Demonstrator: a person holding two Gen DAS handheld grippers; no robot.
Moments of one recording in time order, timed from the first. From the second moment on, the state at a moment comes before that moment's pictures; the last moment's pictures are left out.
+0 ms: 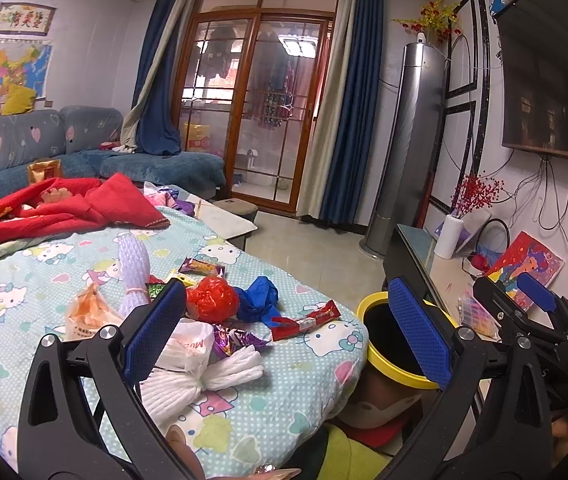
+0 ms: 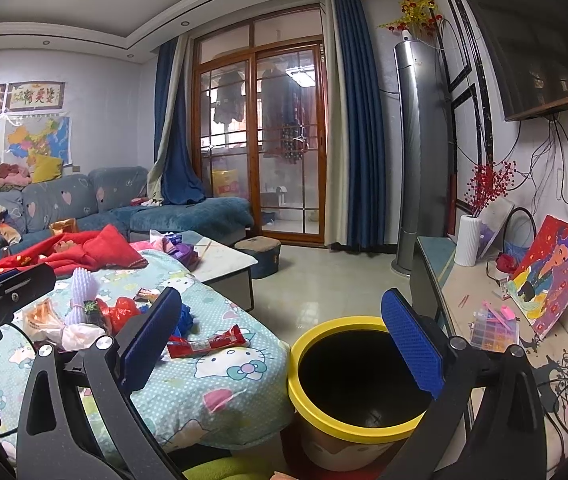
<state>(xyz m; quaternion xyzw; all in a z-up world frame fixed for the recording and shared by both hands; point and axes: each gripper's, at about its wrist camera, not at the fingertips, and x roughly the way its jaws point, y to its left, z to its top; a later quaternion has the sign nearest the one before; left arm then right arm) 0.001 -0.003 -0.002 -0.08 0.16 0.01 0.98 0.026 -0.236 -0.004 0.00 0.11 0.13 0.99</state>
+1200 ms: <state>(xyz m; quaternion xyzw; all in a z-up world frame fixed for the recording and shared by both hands) -0.002 -0.001 -0.010 -0.09 0.16 0.03 0.98 0.033 -0.221 -0.008 0.00 0.13 0.17 0.98</state>
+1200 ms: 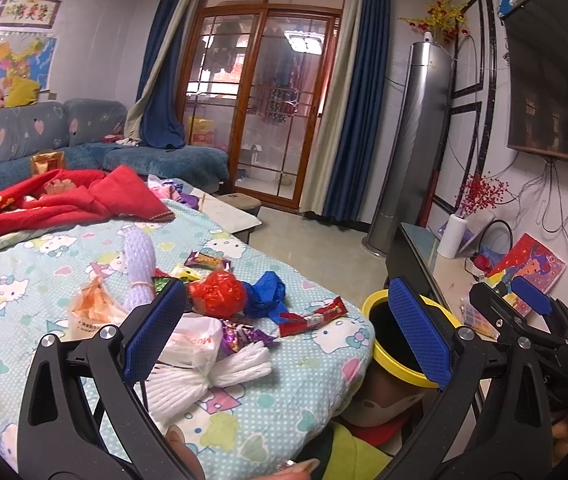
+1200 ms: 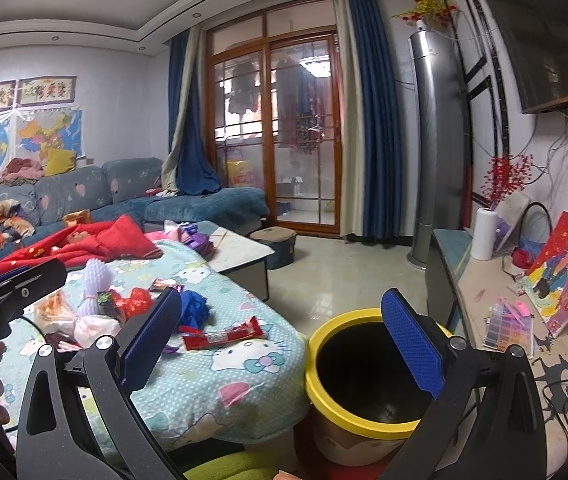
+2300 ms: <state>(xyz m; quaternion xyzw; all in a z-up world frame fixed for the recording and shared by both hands) 0.005 0.143 -0.036 -0.17 0.23 0.20 0.94 0.083 -0.091 -0.054 -0.04 0.28 0.34 0.90</state>
